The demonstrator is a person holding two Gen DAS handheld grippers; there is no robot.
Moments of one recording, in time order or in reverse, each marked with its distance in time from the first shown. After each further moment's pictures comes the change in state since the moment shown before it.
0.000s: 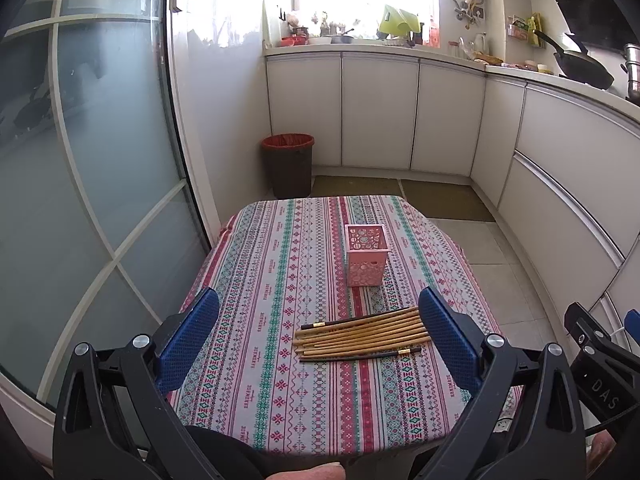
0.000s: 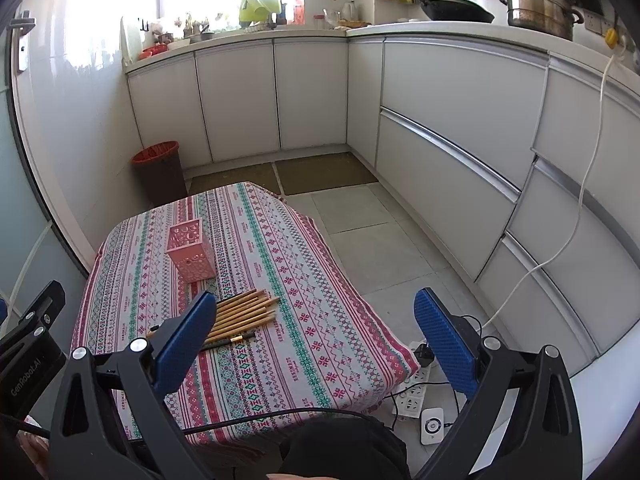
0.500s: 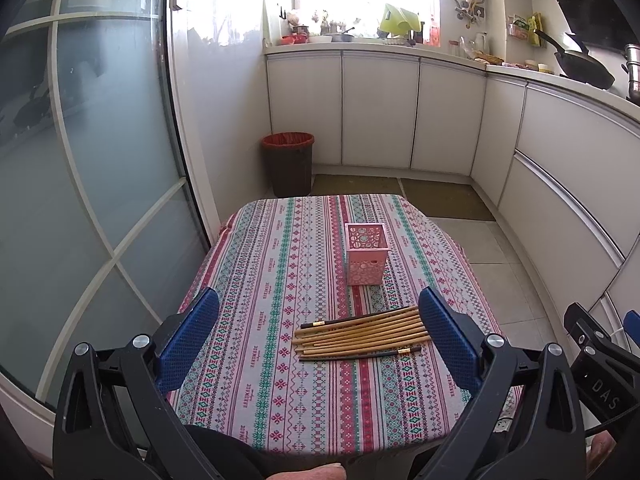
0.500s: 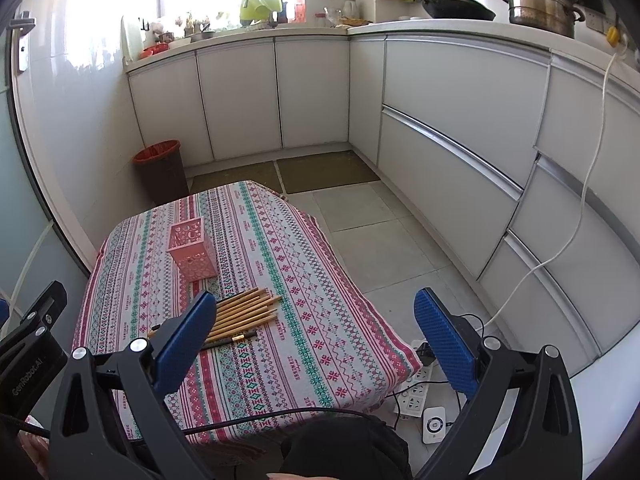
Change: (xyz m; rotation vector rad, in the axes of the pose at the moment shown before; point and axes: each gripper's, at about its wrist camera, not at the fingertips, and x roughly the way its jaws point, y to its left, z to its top) left arm 0.000 0.000 0.002 -0.002 0.005 -0.001; right arm 0.002 0.001 -0.002 0.003 0.001 0.006
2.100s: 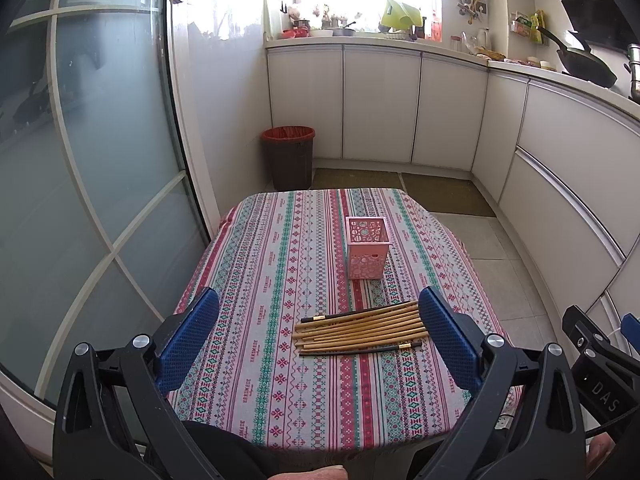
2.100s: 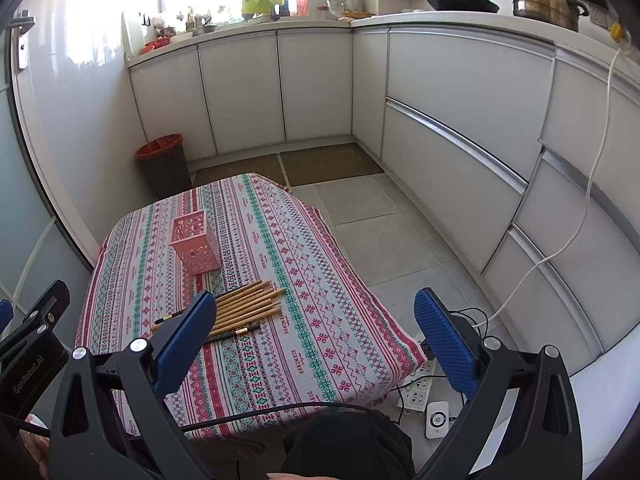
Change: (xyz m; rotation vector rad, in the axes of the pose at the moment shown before) left arm 0.005 -0.003 -0.002 -0.005 0.021 0.001; right arm 0.004 0.004 -0.005 0.001 0.026 0.014
